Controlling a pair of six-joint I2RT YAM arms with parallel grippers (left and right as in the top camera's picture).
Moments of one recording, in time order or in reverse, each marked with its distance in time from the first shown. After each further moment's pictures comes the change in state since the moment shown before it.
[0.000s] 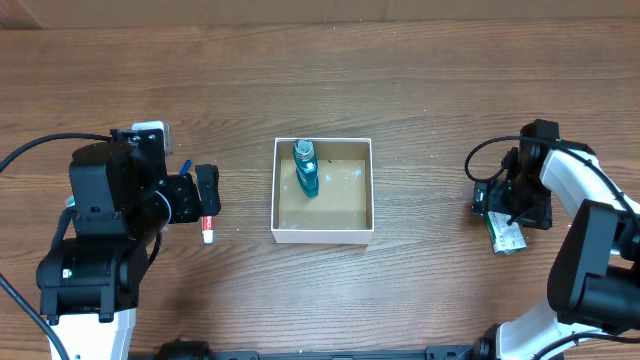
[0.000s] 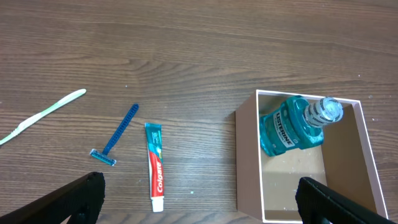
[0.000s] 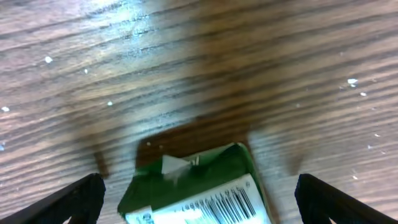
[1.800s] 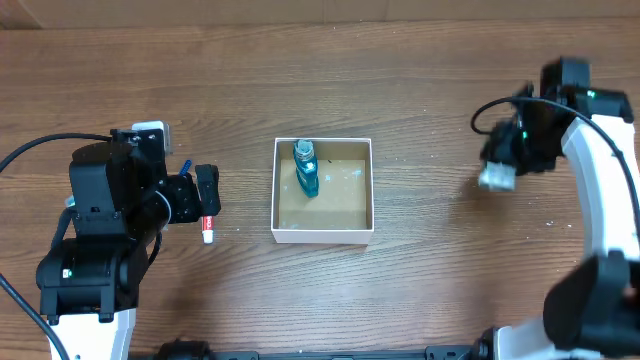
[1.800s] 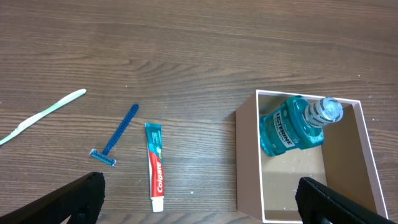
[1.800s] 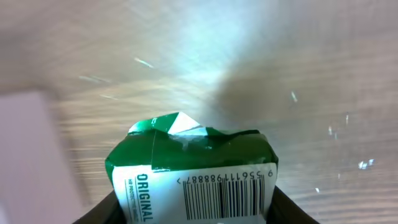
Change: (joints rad) left arm 0.000 0.000 0.000 0.000 0.000 0.000; right arm 0.113 -0.145 0.447 -0.295 -0.183 0.053
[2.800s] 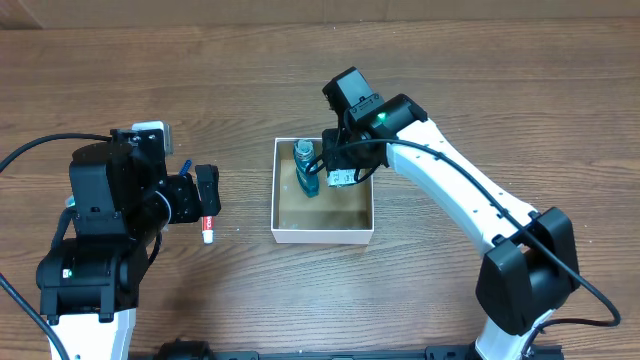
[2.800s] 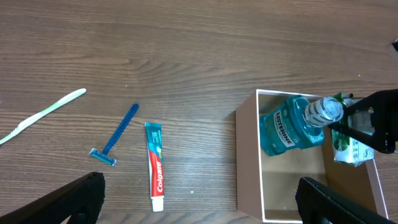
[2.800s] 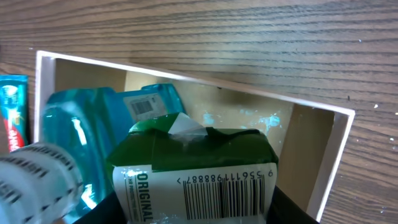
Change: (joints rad) left arm 0.000 0.000 0.000 -0.003 0.000 0.000; right arm 0.698 0.232 0.095 0.247 0.082 0.389
